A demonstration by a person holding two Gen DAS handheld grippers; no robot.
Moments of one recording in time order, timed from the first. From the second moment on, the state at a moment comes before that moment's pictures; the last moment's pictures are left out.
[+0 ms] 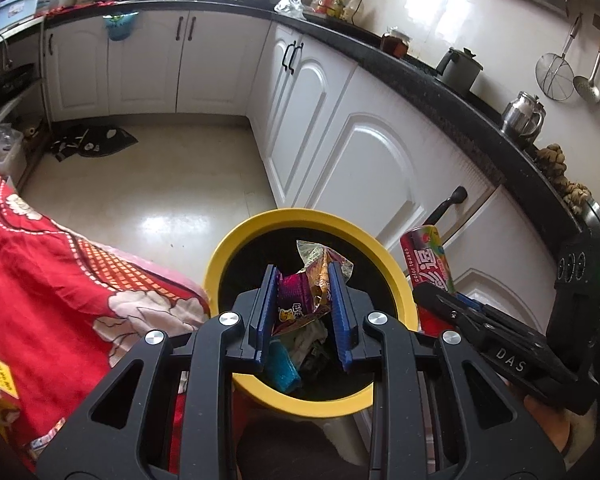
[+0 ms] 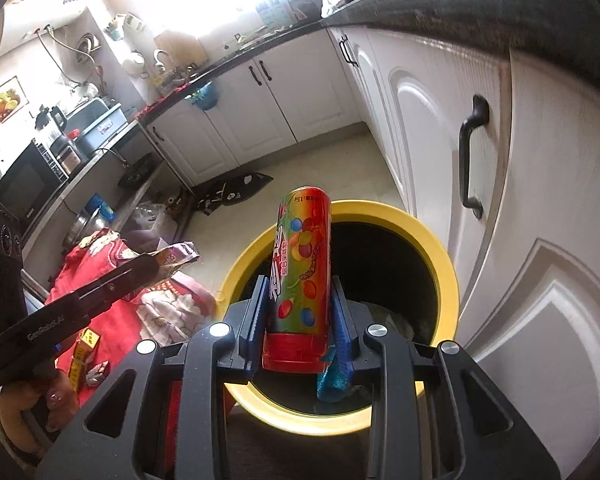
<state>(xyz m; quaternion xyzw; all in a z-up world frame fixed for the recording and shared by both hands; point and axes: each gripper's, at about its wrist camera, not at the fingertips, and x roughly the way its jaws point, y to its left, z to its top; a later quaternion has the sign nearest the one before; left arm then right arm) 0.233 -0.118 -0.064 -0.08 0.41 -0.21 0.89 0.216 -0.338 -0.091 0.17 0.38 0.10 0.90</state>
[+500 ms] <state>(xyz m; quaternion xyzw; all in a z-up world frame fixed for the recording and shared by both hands) 0.228 -0.088 -0.051 -0.08 0.37 -0.15 0.91 0.210 -0.338 -0.087 0.17 0.37 0.07 0.91</state>
